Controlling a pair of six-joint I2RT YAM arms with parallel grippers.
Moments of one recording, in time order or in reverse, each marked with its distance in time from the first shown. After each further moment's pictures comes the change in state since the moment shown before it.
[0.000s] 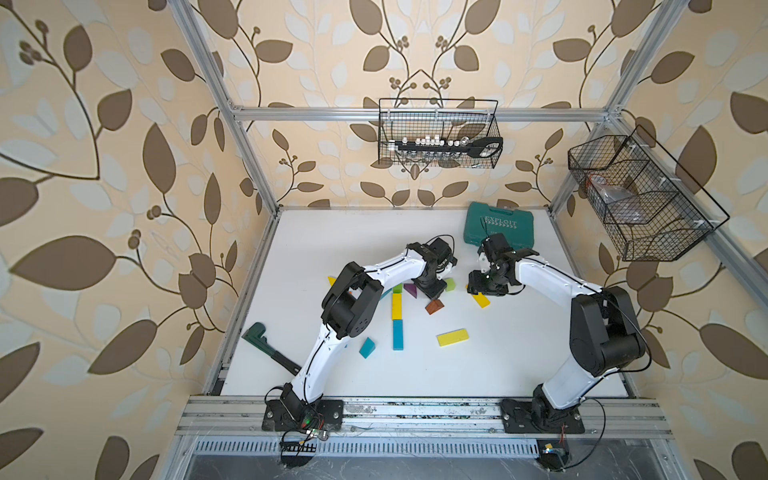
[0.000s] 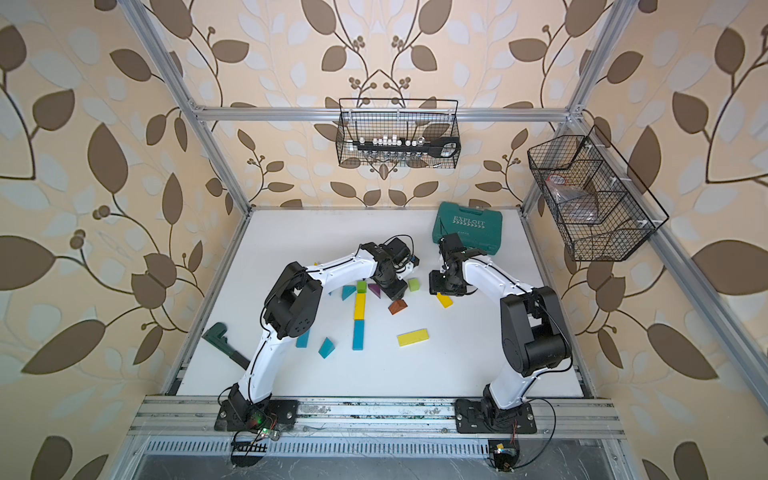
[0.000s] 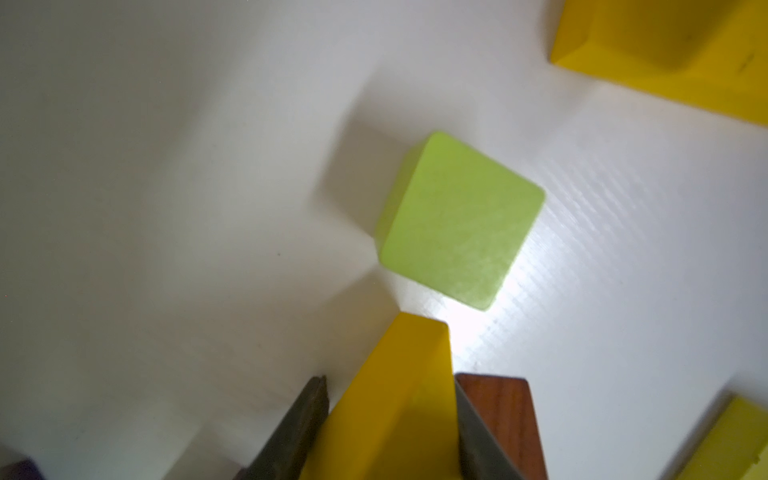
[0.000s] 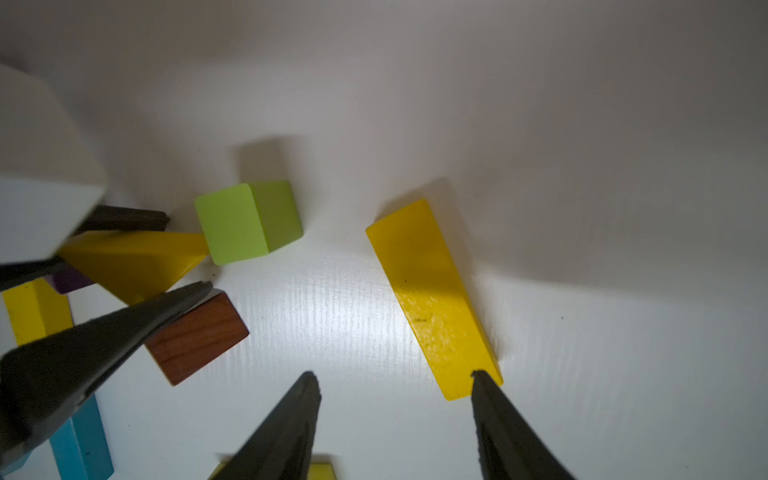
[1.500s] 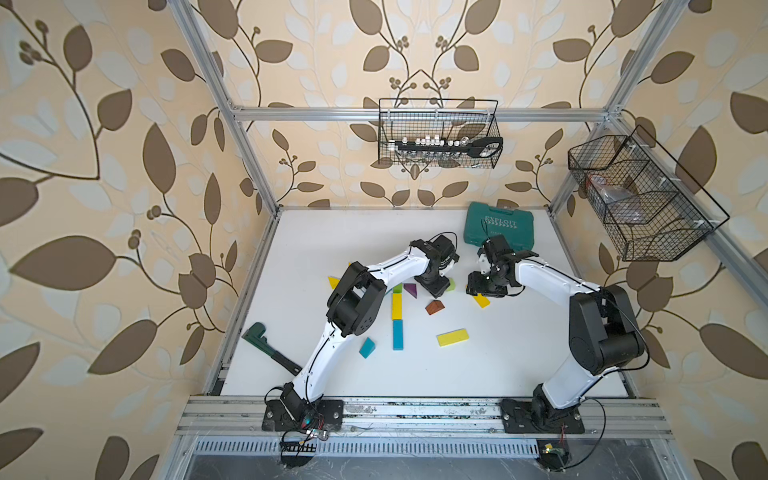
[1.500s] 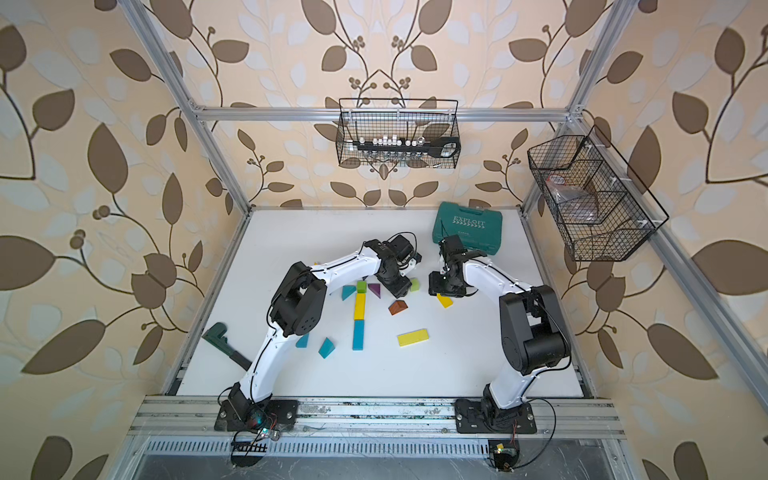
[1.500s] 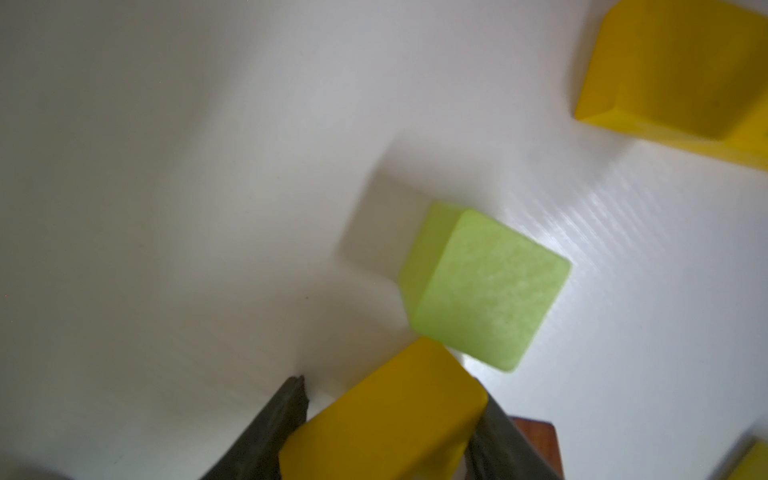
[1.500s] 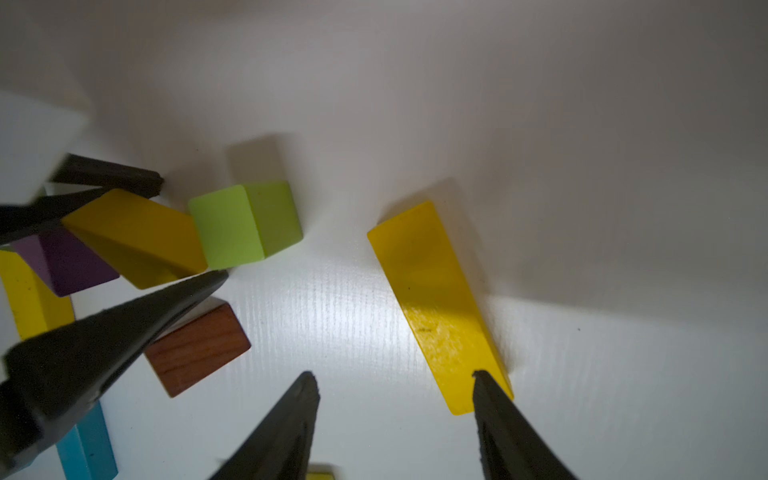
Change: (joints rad) left arm 0.005 0.061 0.107 -0.042 -0.033 -0.006; right arm -0.011 0.006 -0.024 0.036 -0.030 0.000
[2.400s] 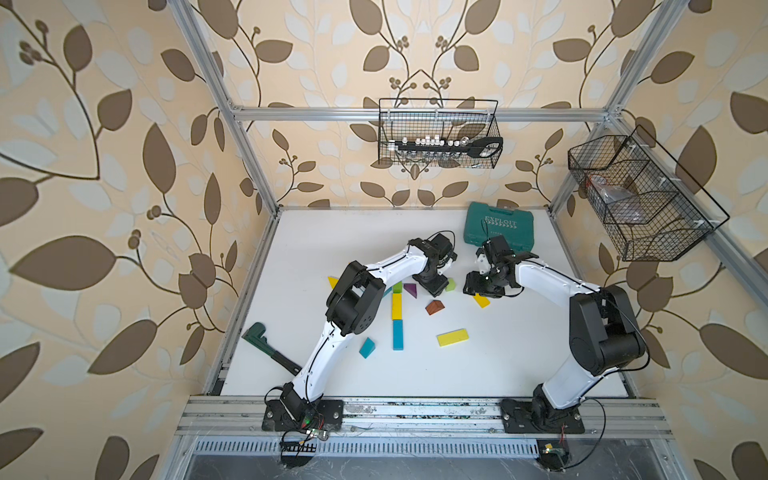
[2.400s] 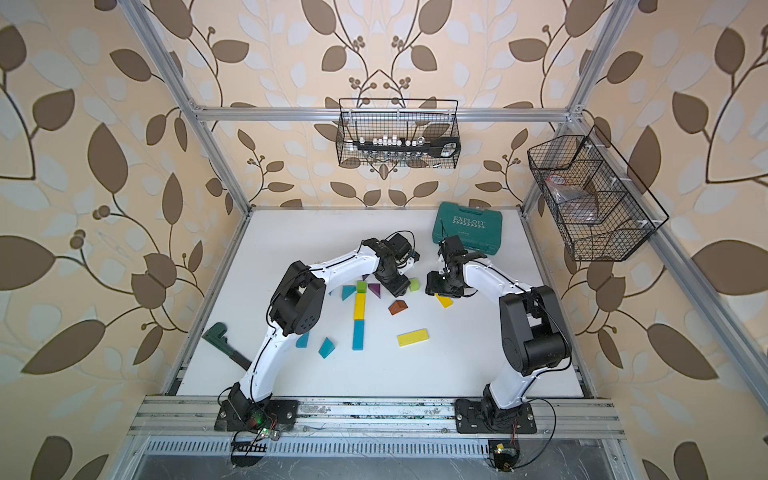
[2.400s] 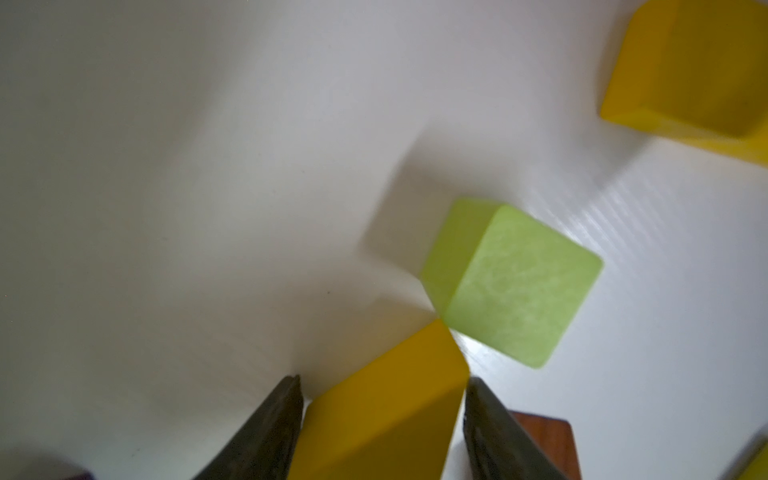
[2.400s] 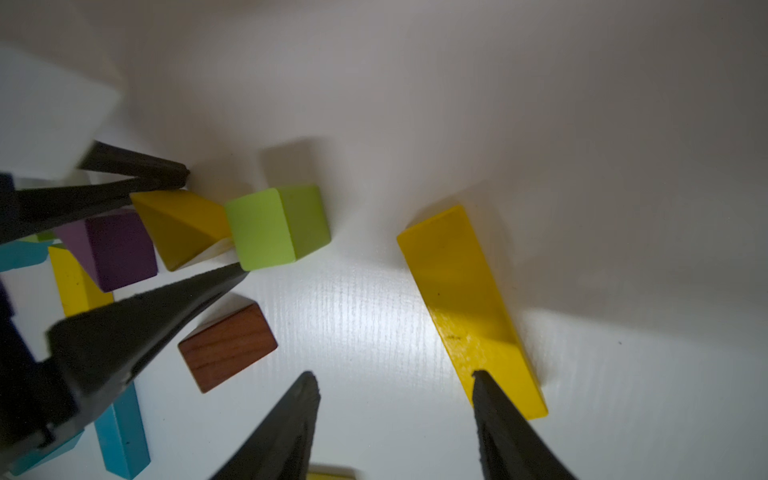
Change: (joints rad) left arm 0.004 0.000 0.003 -0.008 0.002 0.000; right arm 0.002 -0.009 -0.026 0.053 -0.061 0.031
